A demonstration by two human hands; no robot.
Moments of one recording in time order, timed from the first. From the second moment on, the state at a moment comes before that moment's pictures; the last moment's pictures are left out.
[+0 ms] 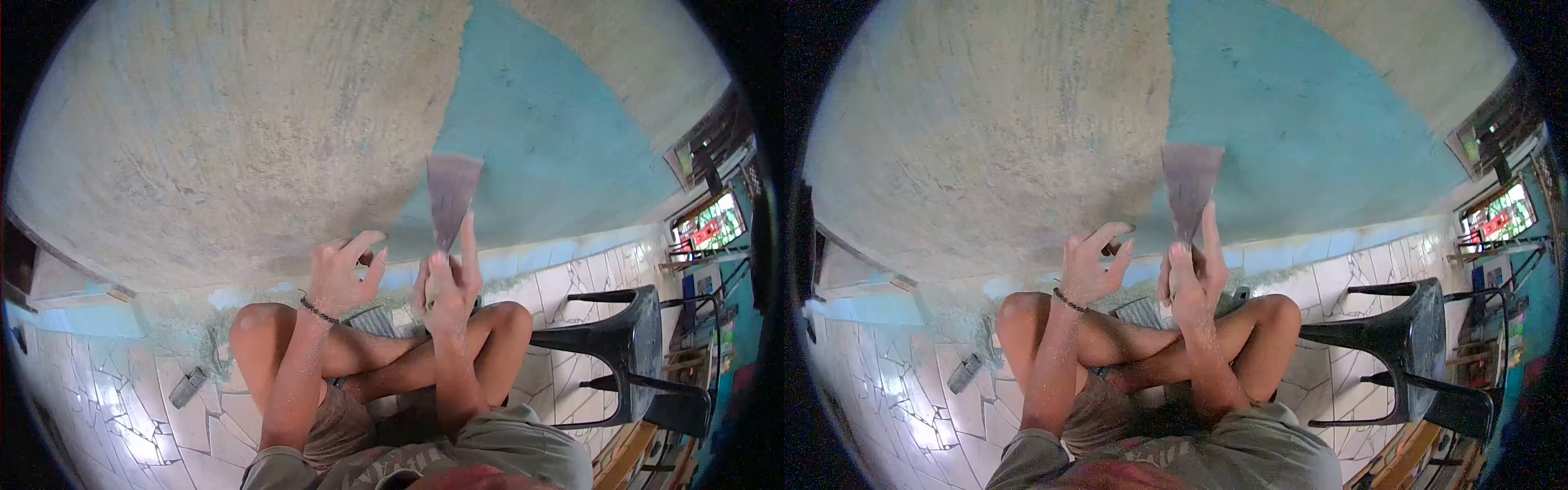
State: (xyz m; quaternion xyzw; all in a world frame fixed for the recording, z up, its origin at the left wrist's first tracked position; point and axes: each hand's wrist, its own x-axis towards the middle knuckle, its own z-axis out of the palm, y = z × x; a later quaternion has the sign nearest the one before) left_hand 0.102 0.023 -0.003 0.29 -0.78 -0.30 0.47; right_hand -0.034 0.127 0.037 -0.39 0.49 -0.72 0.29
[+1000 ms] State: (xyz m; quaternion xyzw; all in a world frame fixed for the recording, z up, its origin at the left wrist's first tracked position) left_hand 0.100 0.027 -0.002 0.30 -0.81 -0.31 0.41; right_hand -0.027 0.149 -0.024 -0.31 0.54 -0.71 0.32
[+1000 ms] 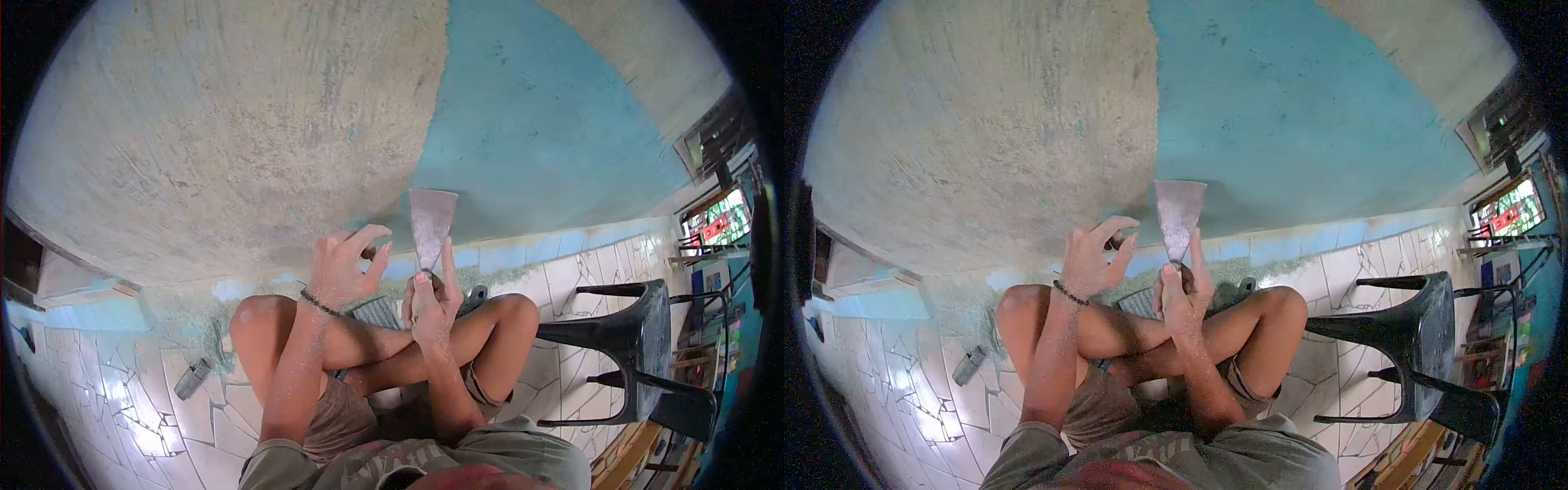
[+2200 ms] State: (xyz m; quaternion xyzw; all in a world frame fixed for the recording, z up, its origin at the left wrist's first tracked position) left_hand 0.097 0.019 -0.006 0.31 -0.82 -0.29 0.37; right_hand -0.034 0.129 -0.045 -0.37 0.52 -0.72 0.28
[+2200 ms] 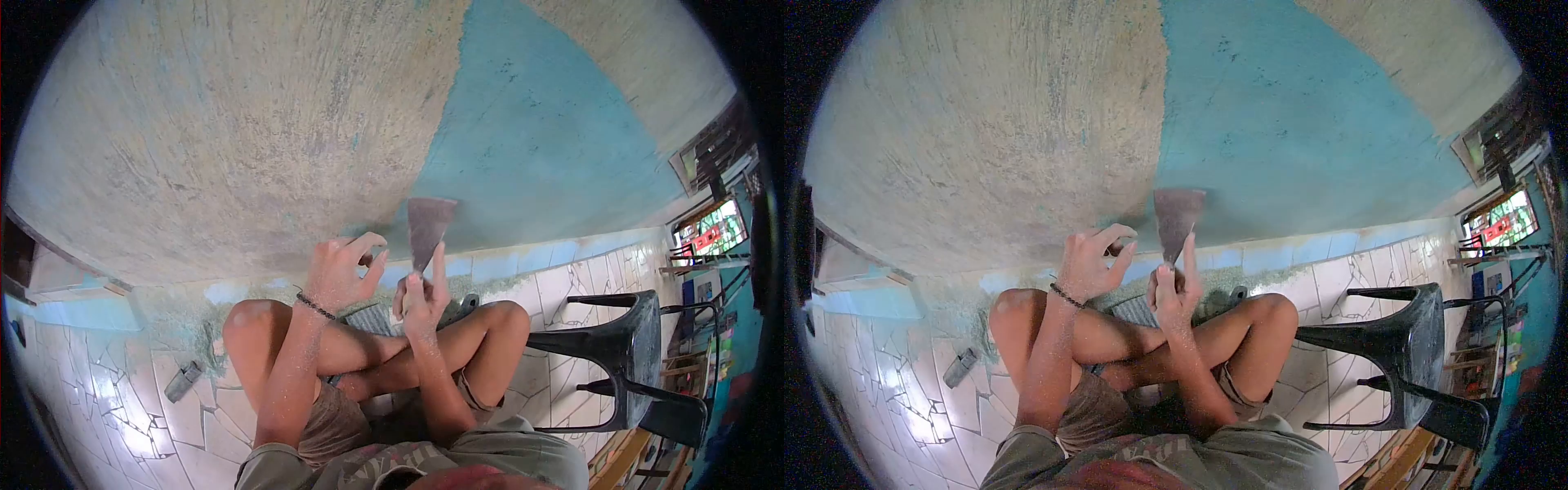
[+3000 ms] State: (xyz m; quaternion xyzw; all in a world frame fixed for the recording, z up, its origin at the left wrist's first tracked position) left_hand 0.091 0.020 -0.016 0.29 -0.83 -0.29 0.37; right_hand -0.027 0.123 0.023 -0.37 0.51 -0.73 0.27
